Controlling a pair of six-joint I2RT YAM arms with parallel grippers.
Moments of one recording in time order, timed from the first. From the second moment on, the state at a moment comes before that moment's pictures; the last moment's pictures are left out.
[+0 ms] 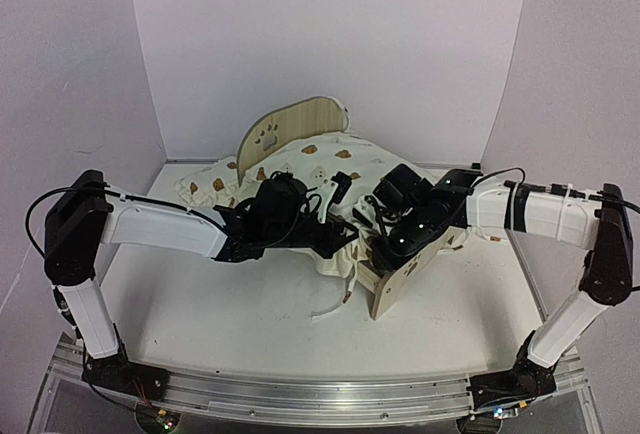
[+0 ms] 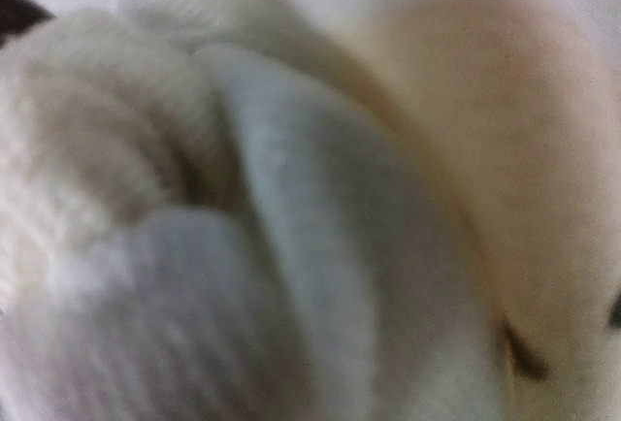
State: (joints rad) left arm -1.01 1.80 1.17 0.29 0.18 -0.33; right arm 0.87 1.61 1.22 -0.77 0.00 0.13
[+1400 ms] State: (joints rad) left arm -0.98 1.81 1.16 0.21 0.27 -0.37; right arm 0.89 1.70 1.22 -0.65 -0.04 0.11
